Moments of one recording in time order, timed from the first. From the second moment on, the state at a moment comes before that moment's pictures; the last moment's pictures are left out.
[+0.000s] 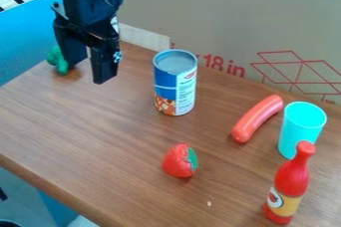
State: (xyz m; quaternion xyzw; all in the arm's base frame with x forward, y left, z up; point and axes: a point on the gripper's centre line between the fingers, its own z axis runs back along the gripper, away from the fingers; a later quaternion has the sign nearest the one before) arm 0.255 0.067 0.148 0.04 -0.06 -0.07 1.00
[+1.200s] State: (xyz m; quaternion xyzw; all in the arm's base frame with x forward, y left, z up) arm 0.216 0.022 0.095 -0.06 -0.05 -0.42 0.90
